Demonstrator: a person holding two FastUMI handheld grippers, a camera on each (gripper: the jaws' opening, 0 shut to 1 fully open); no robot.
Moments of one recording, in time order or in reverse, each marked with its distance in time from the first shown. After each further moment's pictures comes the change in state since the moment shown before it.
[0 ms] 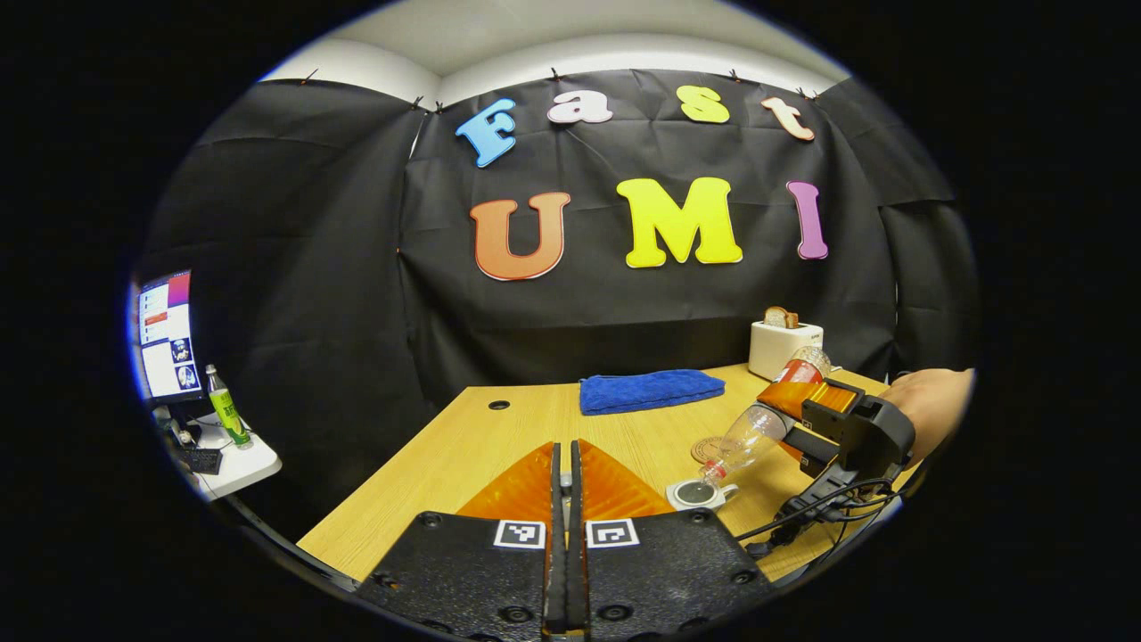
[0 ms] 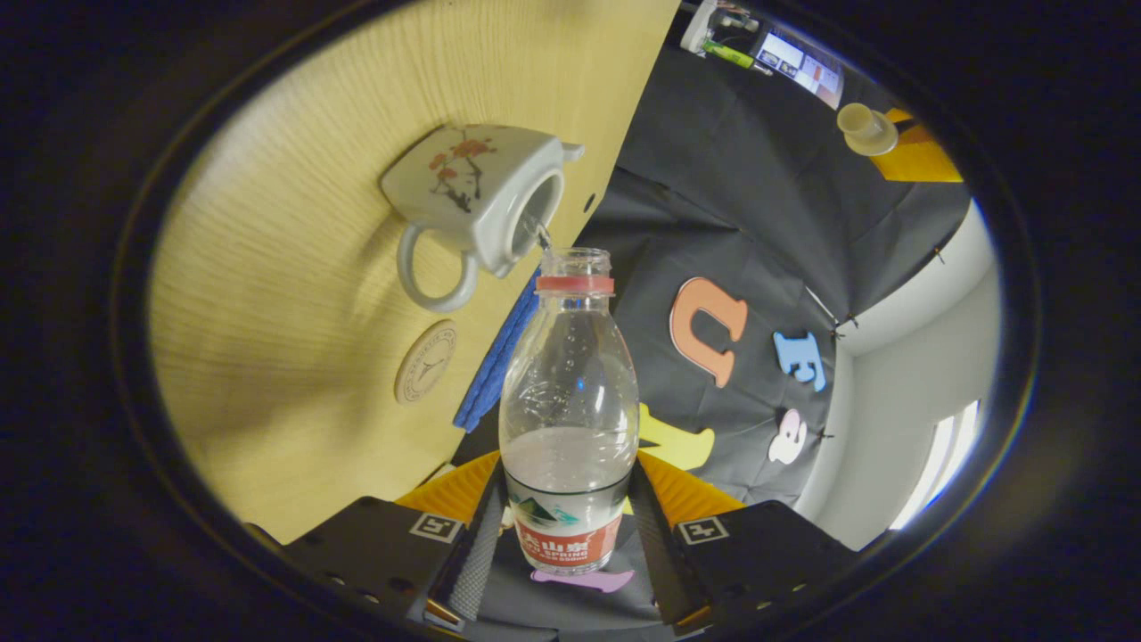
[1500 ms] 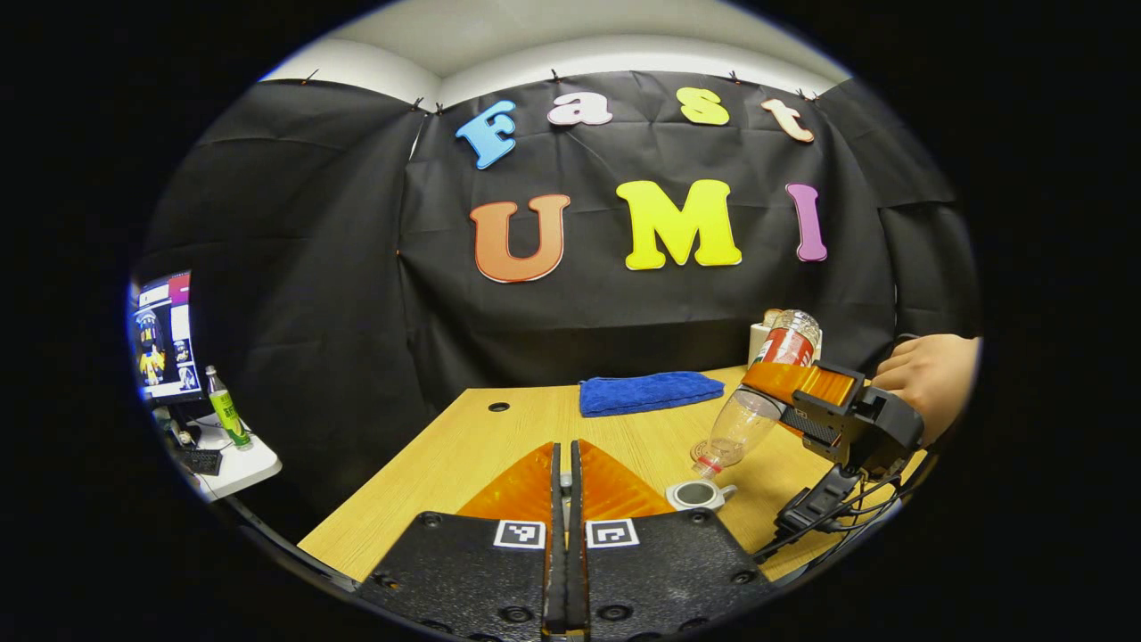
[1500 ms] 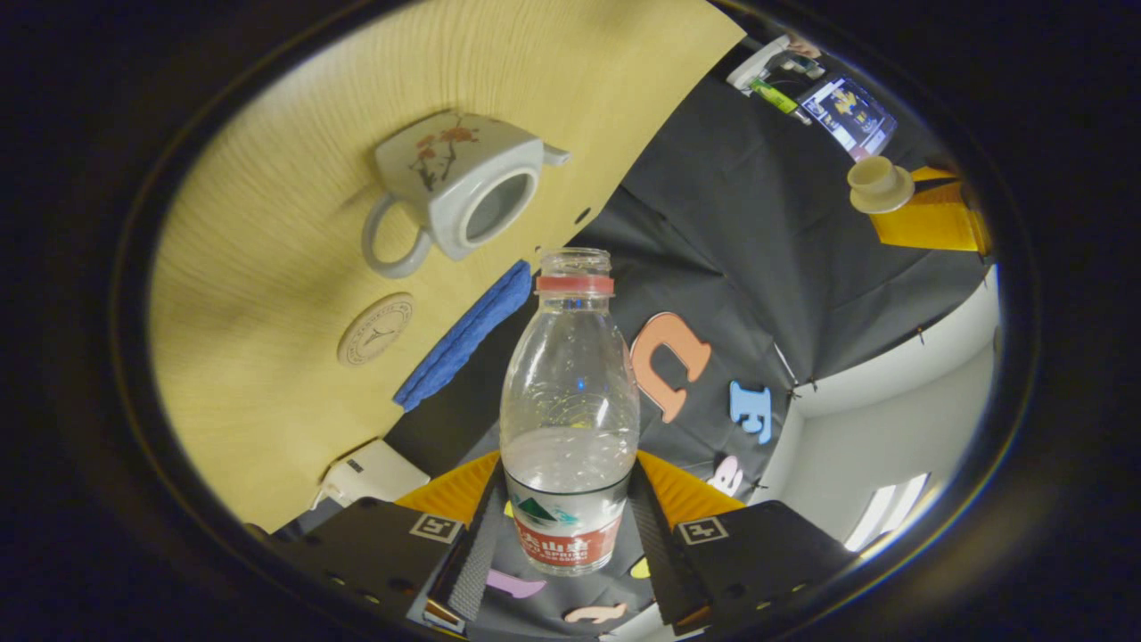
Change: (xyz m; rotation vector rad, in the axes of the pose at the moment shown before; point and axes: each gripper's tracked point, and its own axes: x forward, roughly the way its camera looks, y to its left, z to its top) left arm -0.002 0.001 0.001 0.002 -0.004 -0.003; right arm 0.003 -0.051 0.008 -0.212 -0.046 -0.110
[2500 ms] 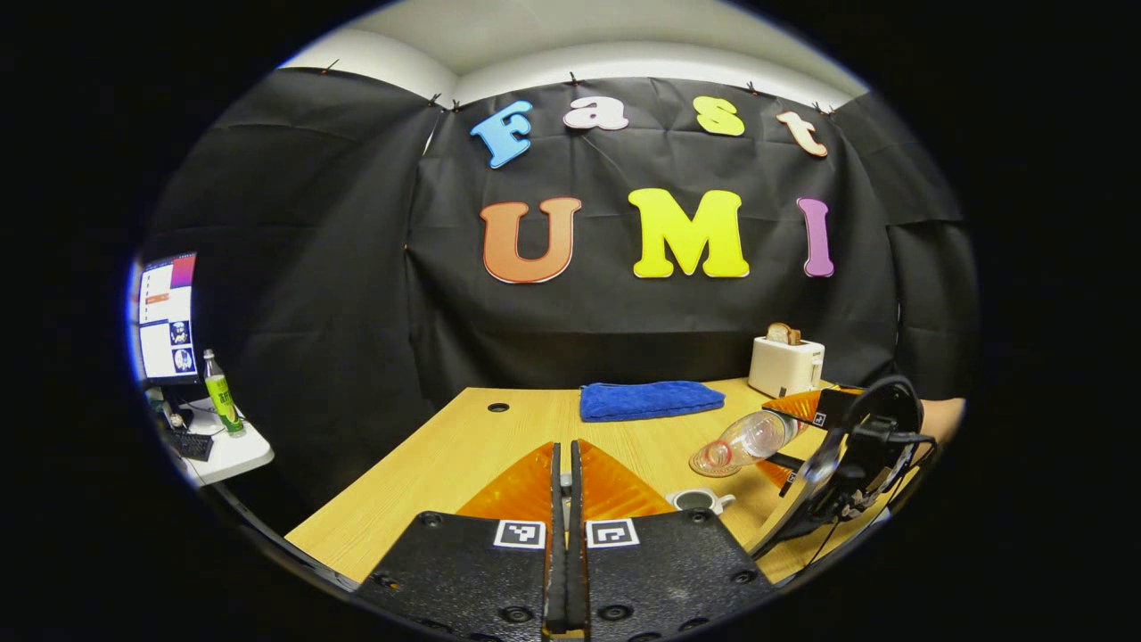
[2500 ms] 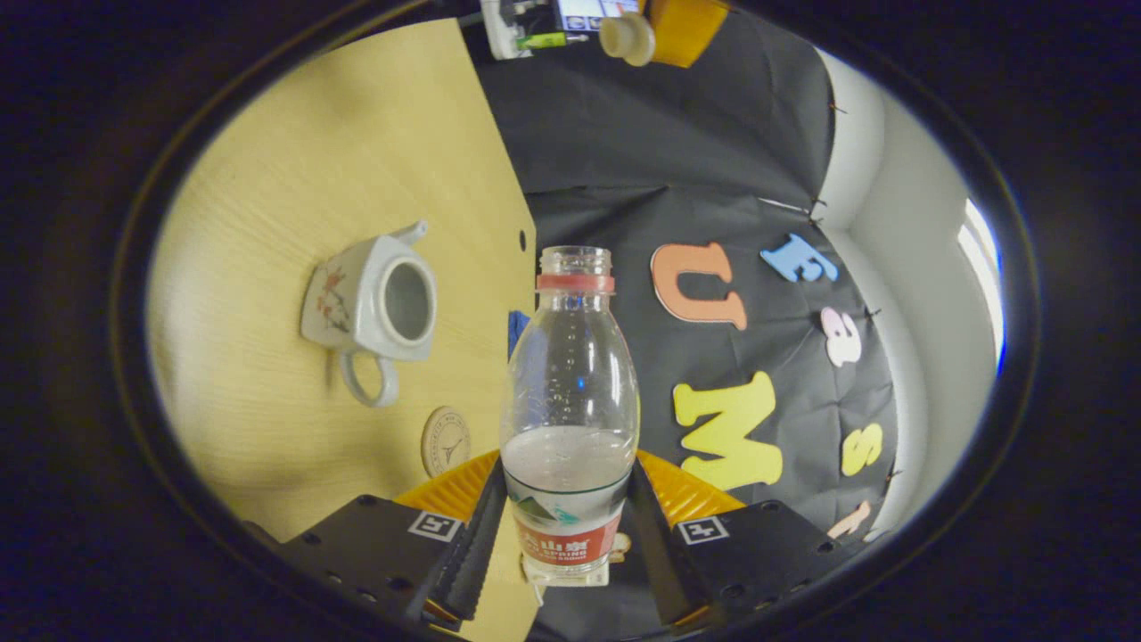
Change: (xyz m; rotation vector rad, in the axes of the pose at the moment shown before) left arm 0.002 0.009 0.003 -0.071 -0.021 0.008; right arm -0.004 0.047 0.011 0.874 -0.030 0.205
